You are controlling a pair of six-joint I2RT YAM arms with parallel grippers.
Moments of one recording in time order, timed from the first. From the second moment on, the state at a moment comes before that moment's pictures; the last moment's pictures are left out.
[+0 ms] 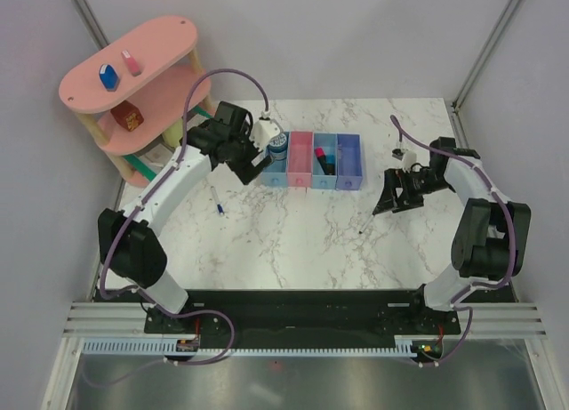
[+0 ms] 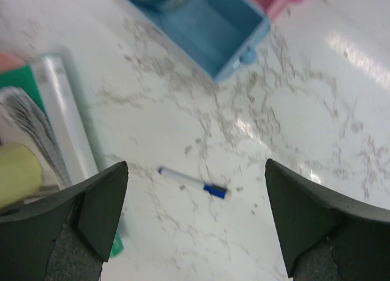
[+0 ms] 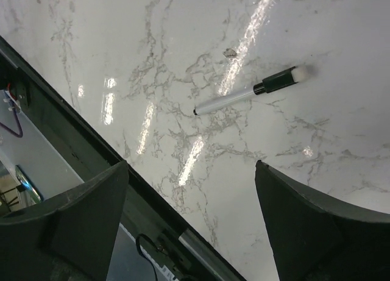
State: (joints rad) left arm -0.44 1.64 1.56 -0.79 0.07 0.56; right arm -0.15 1.63 1.18 -1.01 -0.75 -0.40
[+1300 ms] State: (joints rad) left arm -0.24 1.79 1.32 -1.03 0.02 0.44; right arm 0.09 1.75 1.06 -0.58 -0.31 -0.03
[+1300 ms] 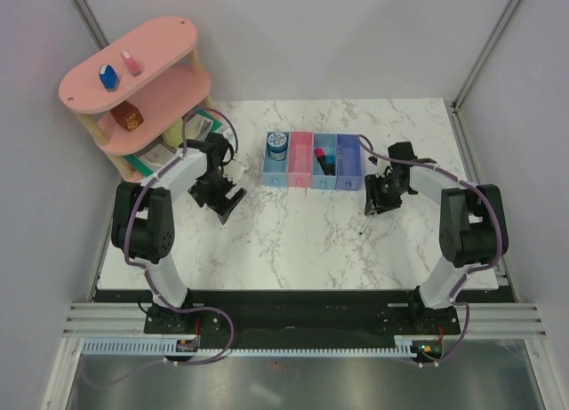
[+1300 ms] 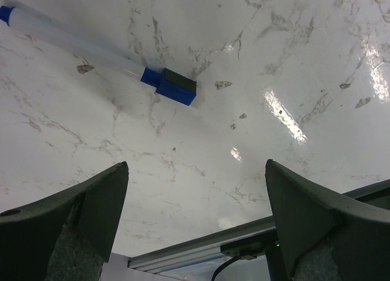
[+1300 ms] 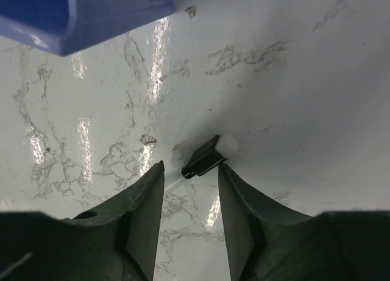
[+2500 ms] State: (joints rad) left arm -0.23 2.04 1.44 -1.00 -0.02 0.31; right arm 0.12 1.75 1.05 -0.55 -0.28 -0.02
